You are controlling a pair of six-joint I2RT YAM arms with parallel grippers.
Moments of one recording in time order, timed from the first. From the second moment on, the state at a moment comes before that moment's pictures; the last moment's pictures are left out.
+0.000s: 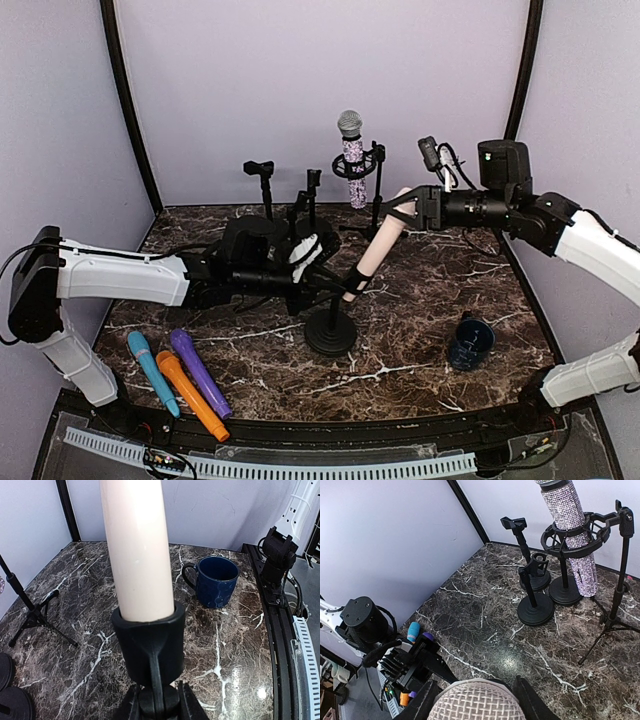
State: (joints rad) left arm -0.93 1.59 1.00 0.18 0.33 0.19; right arm 0.62 1.19 1.17 -0.31 -0.41 0.33
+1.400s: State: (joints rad) left arm -0.93 1.60 1.00 0.19 0.32 0.19; right arm 0.60 1.17 1.22 -0.35 -0.42 0.30
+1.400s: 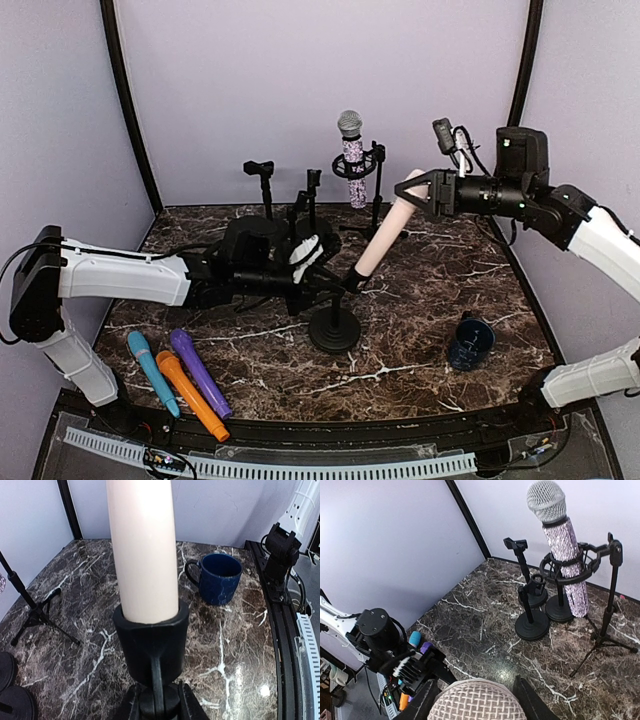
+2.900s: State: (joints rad) left arm -0.40 1.71 1.08 0.22 -0.06 0.12; right arm 0.57 0.95 1.02 -0.17 -0.40 0.37
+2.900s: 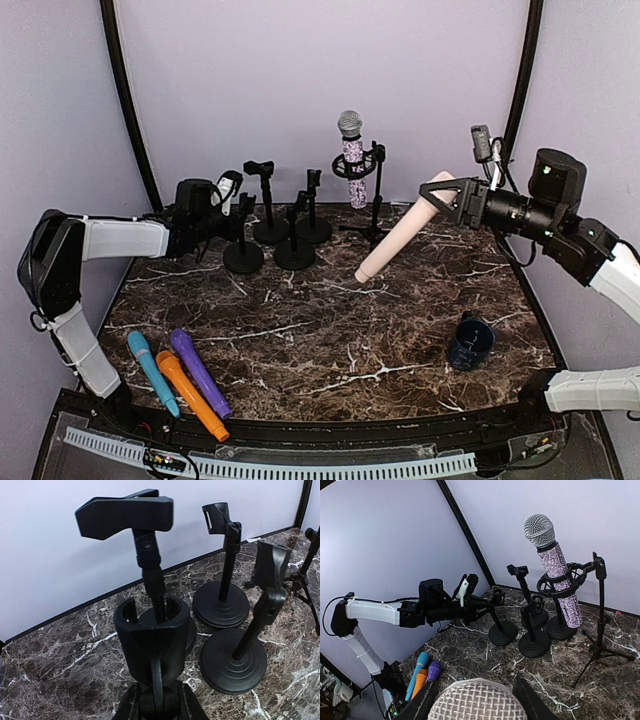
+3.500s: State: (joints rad) left arm -0.35 1.81 1.15 0.29 0.08 -0.01; right arm 0.59 1.07 0.93 -0.04 -0.53 0.49
